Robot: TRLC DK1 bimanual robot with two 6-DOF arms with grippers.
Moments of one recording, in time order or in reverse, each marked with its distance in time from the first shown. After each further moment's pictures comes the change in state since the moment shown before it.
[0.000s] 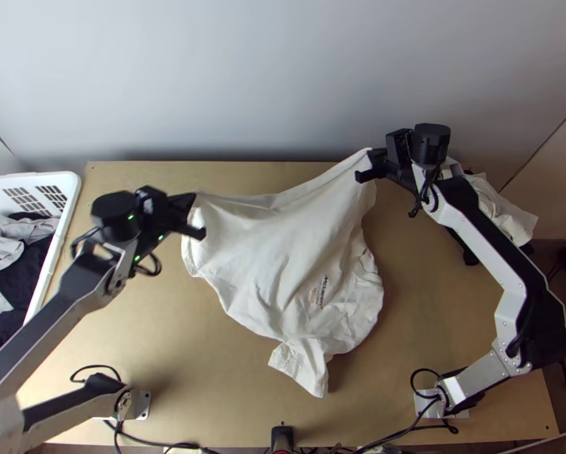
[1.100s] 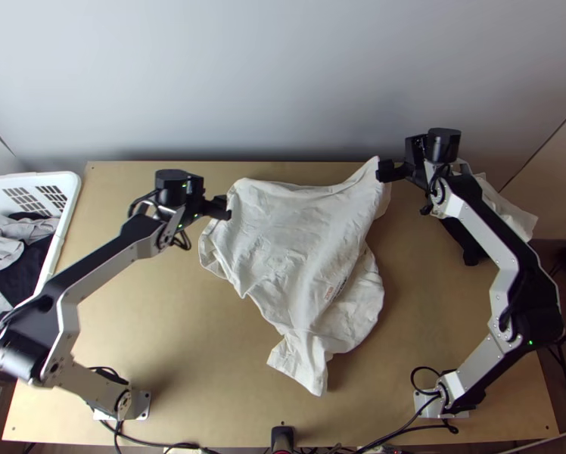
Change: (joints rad) left arm 0.007 0.421 0.182 -0.013 -0.054 -0.037; right arm -0.123 0.099 -0.002 0.006 0.063 -0.031
